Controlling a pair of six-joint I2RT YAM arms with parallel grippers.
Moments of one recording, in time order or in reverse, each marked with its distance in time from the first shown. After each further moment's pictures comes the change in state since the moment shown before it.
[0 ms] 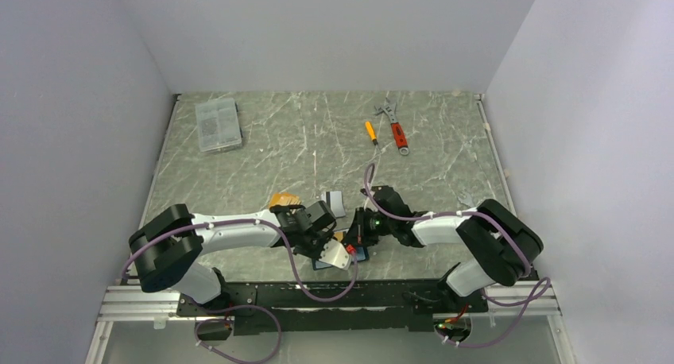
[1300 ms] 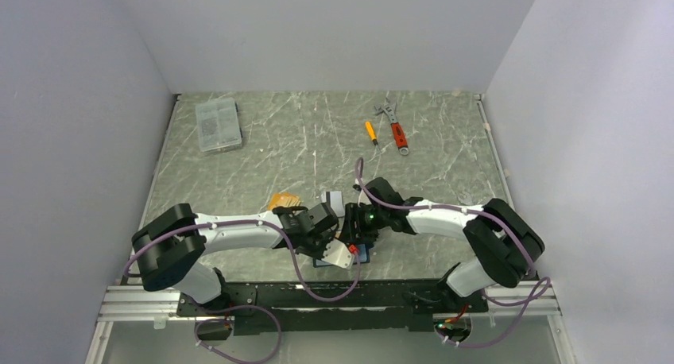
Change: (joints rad) left arm -0.019 0.015 0.006 0.026 -0.068 -0.022; right arm 0.014 0.003 0.185 -0.363 0.037 -0.145
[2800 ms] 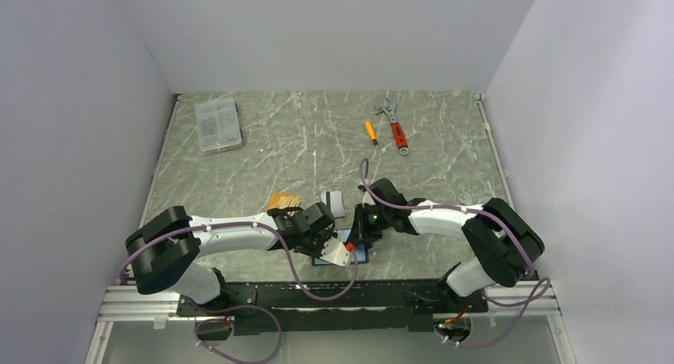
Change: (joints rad) left arm 0.014 -0.037 -0.045 0.063 -0.029 0.001; right arm -0.038 -0.013 -0.036 -0.005 0.009 0.003
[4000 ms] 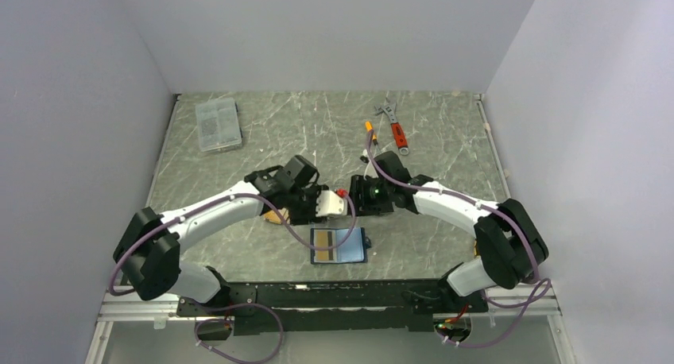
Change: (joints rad) left arm 0.250 -0.048 0.225 -0.211 0.182 -0.057; right arm -0.082 -0.013 0.221 -0.151 0.015 -0.098
